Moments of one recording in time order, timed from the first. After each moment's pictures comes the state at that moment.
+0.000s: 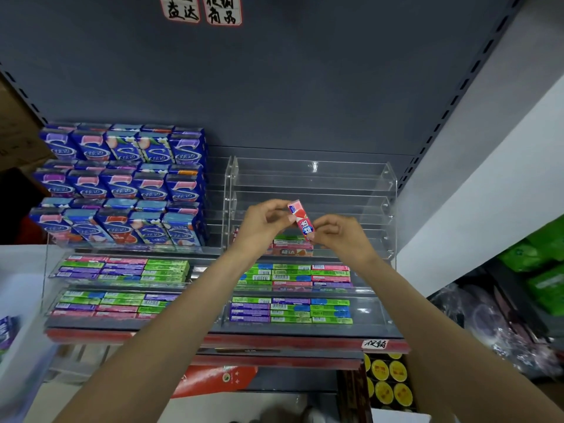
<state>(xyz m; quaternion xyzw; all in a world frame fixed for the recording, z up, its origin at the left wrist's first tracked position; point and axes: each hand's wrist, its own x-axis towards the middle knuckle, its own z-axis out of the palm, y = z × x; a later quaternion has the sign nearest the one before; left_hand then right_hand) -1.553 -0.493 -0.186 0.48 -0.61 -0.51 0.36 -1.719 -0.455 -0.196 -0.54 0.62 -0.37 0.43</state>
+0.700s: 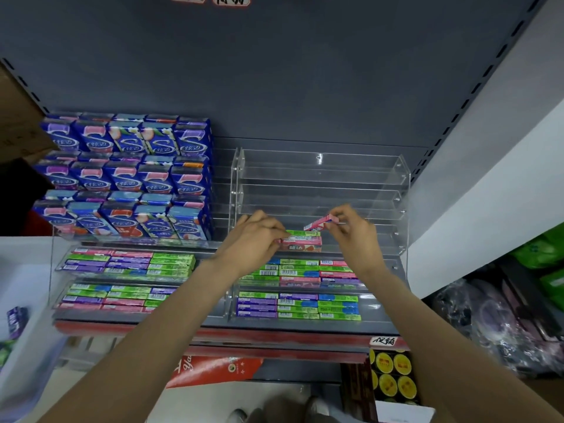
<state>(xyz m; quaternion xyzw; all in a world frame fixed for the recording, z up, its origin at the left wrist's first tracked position) -1.513 -0.495 -0.210 0.42 -0.90 -0.09 0.03 -1.719 -0.454 -0.217 -0.60 0.68 -0.35 0.21</state>
